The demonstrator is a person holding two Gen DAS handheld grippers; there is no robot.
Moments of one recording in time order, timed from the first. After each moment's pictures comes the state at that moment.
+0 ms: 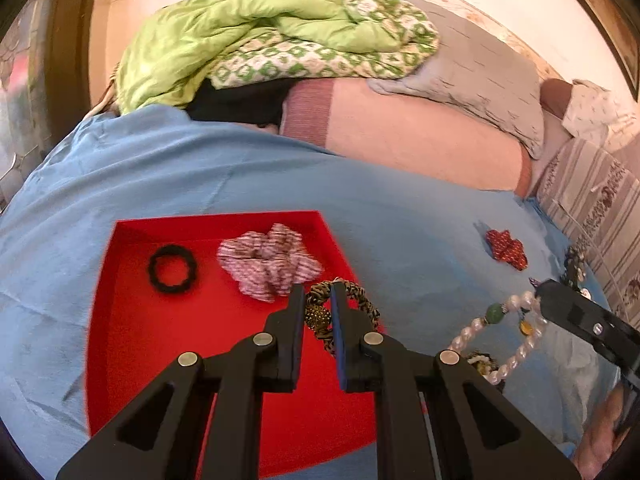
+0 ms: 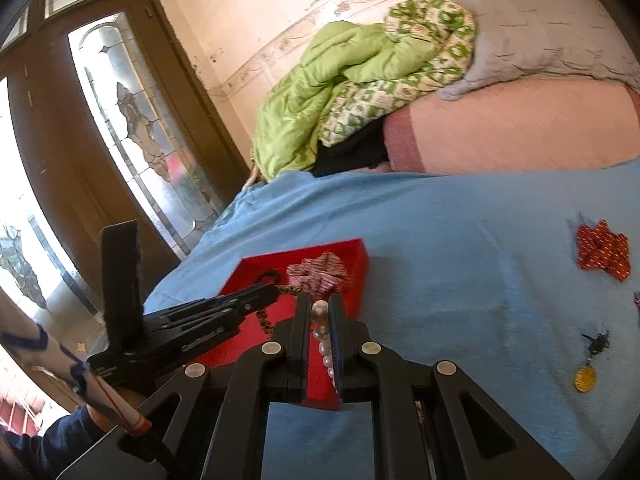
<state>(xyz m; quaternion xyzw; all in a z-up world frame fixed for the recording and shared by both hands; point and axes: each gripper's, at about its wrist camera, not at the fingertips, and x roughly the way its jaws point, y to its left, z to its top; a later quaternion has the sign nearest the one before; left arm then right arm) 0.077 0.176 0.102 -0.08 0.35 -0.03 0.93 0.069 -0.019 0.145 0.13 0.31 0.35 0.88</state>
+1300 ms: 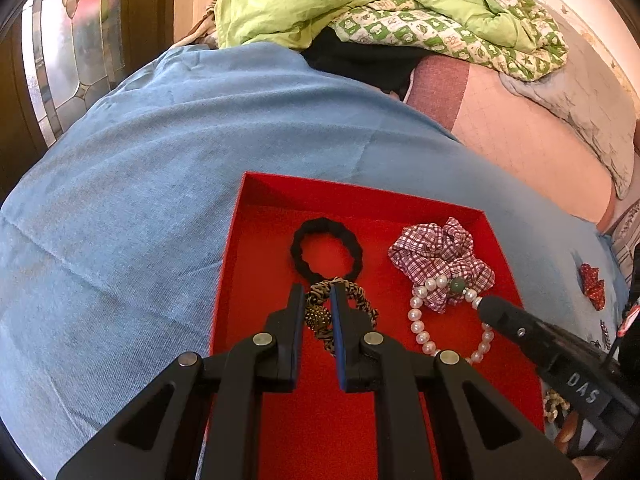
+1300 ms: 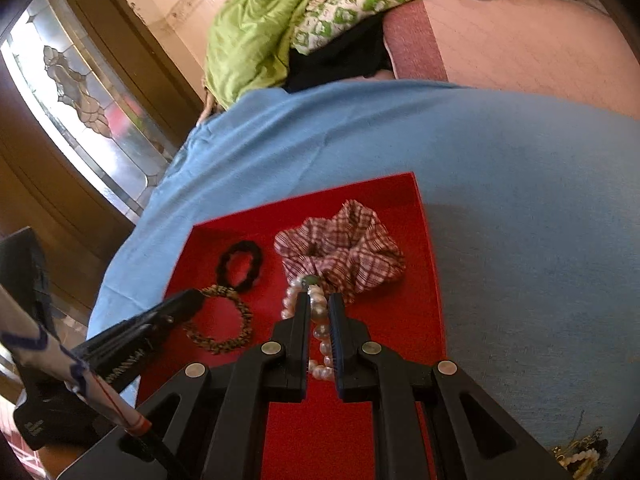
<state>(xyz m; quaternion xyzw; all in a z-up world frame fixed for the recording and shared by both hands) 0.106 0.280 0.064 -0.14 0.42 0.10 0.89 0.165 0.117 0.072 0.11 0.46 0.29 0.83</state>
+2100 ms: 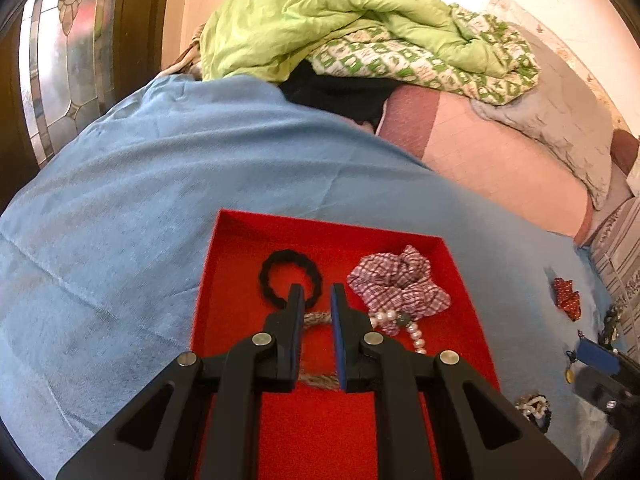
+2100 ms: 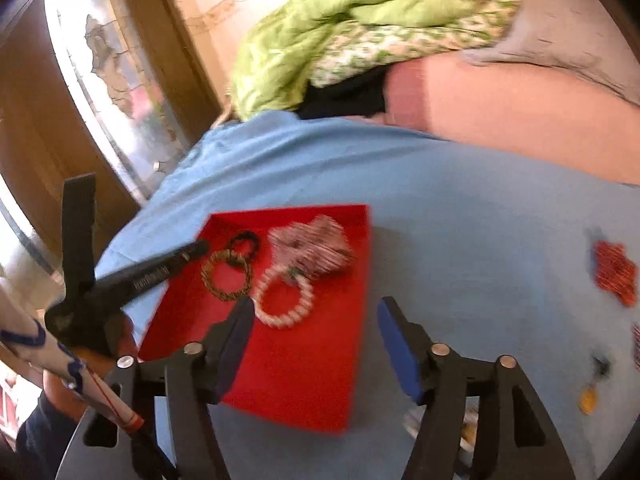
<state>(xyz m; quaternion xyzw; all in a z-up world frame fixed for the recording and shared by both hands) 0.096 0.262 0.090 -0.14 0.37 0.07 0.92 0.101 0.024 0.137 0.04 0.41 0.27 0.87</state>
